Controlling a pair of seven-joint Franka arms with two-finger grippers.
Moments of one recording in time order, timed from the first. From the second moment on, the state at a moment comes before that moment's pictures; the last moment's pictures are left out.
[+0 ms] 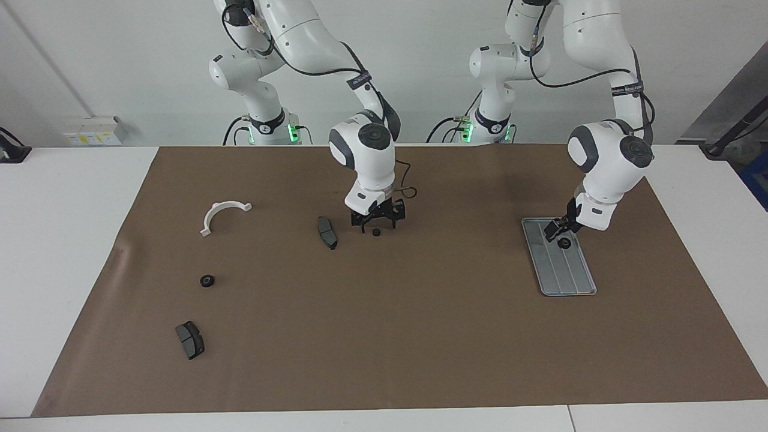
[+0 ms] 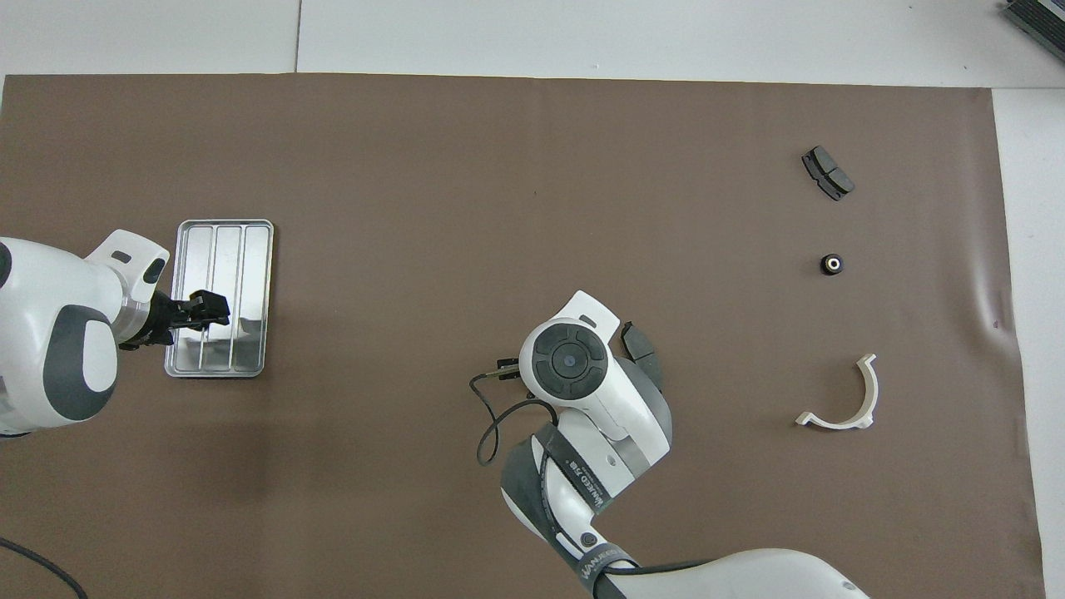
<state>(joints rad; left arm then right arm) -0.04 0.14 0.11 -2.21 -0.06 2.33 -0.18 0.72 0.36 -0.07 -2.01 0.02 2.40 0.53</state>
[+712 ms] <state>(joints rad) -0.04 0.16 0.11 -2.23 -0.06 2.44 -0.21 0.72 0.35 -0.08 -2.02 0.01 2.46 0.54</state>
